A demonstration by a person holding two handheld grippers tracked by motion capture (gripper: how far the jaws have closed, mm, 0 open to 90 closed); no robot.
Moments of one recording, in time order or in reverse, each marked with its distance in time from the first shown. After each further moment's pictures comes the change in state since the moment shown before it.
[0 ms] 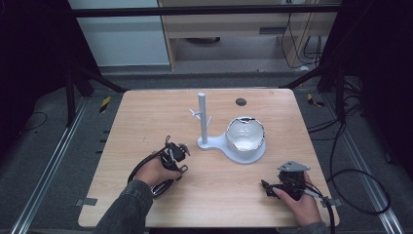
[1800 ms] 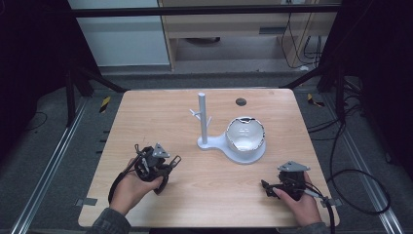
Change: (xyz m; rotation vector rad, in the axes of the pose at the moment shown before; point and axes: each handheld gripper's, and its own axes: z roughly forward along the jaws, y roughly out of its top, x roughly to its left) left arm -0.019 -0.073 -0.059 -0.484 0.091 -0.039; right arm 0.000 0.000 0.000 0.001 0.004 0.001
